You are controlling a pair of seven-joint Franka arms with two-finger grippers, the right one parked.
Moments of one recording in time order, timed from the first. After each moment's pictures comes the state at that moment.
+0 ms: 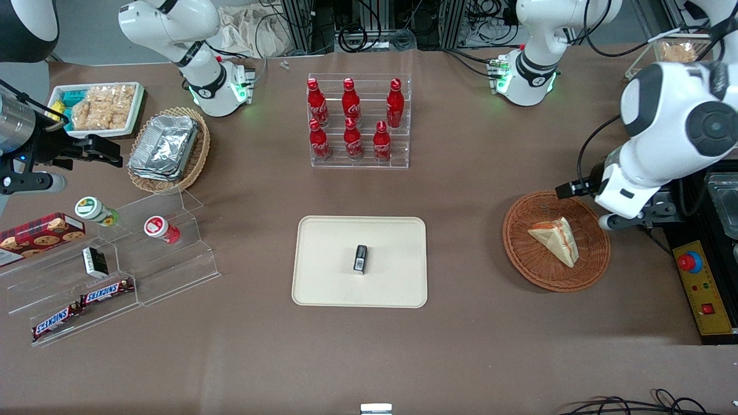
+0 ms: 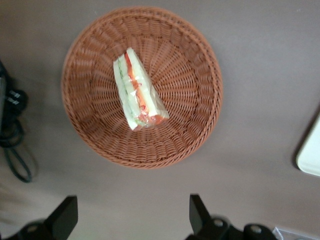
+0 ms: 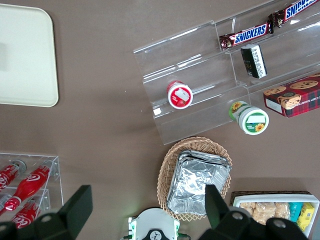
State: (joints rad) arm -0.07 0.05 -0.04 -2.01 0.01 1.94 -0.37
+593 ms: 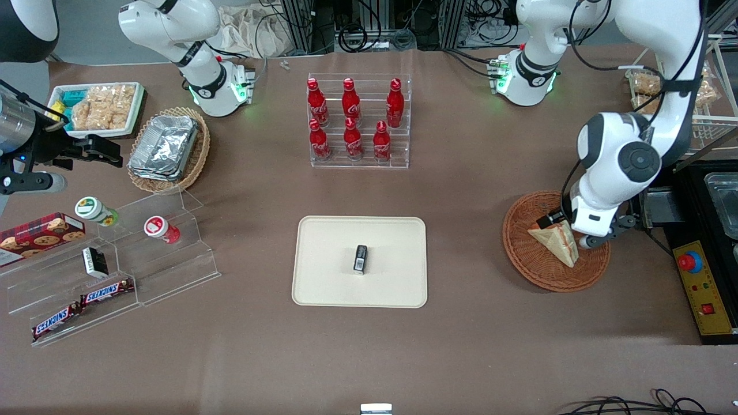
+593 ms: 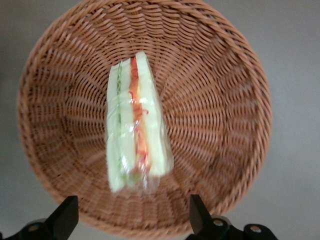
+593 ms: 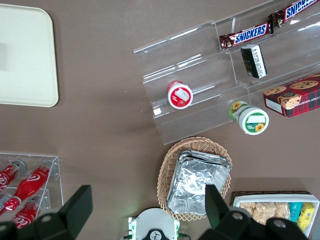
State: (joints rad) arm -0.07 0.20 -0.03 -2.22 0.08 2.40 -0.66
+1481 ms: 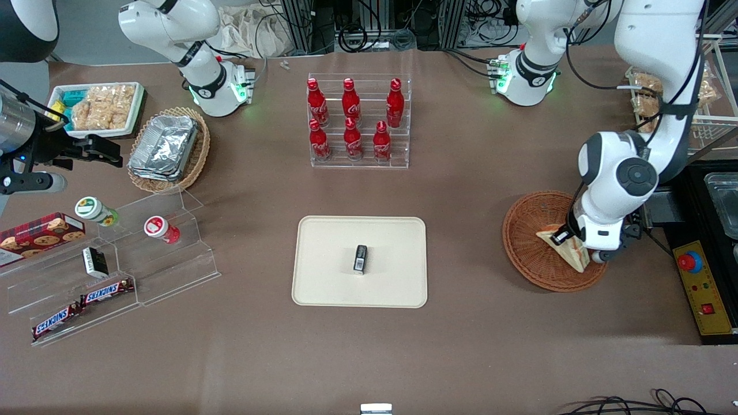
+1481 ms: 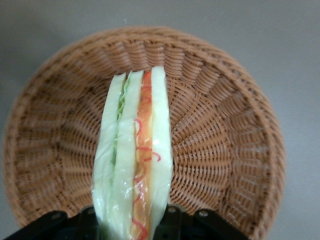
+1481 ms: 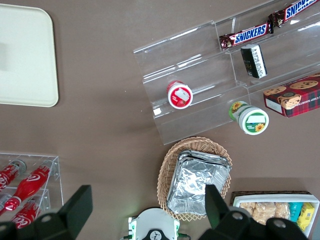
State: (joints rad) arm -0.07 0.23 0.02 -2.17 0.10 2.43 -0.77
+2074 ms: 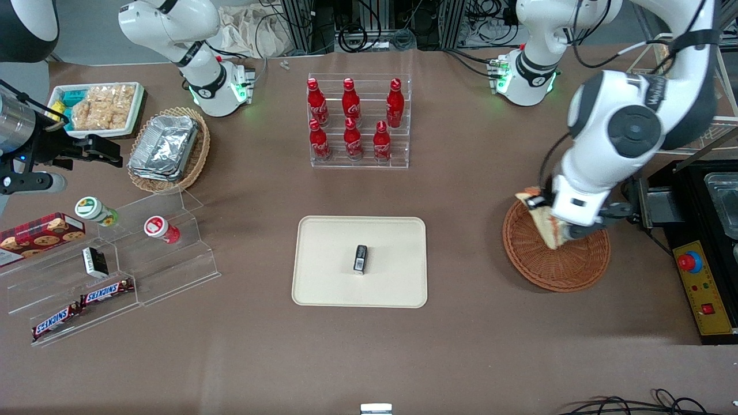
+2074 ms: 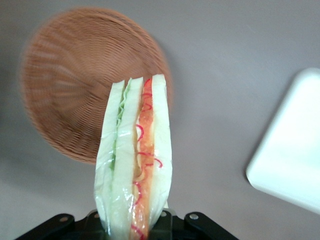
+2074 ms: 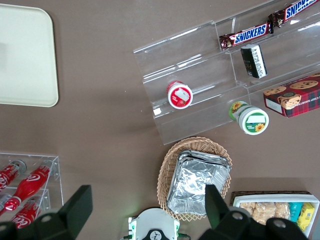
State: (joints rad) arm -0.09 0.11 -0.25 -1.87 0.03 1.89 -0.65
